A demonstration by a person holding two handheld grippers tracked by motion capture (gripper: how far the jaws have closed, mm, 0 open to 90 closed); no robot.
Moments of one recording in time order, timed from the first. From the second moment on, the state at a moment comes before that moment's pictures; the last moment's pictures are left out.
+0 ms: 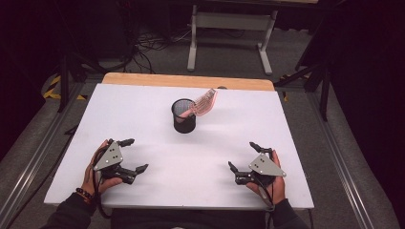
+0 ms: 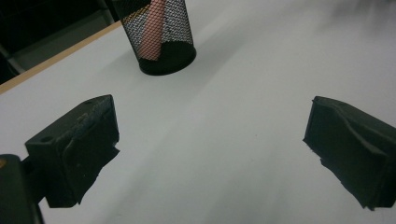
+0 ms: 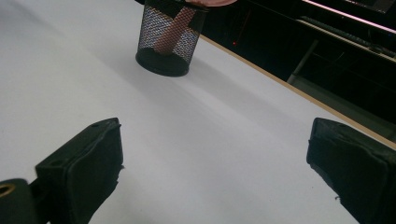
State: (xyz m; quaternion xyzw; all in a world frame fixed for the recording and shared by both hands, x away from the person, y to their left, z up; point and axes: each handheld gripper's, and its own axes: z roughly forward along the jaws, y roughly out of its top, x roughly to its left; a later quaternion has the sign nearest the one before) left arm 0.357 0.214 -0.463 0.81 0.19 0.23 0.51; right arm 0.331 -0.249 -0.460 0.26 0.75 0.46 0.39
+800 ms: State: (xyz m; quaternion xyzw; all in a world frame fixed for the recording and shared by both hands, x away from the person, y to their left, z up) left arm 0.355 0.212 -0.463 0.81 0.18 0.24 0.50; right arm 0.327 -0.249 -0.455 0.26 0.75 0.46 0.40
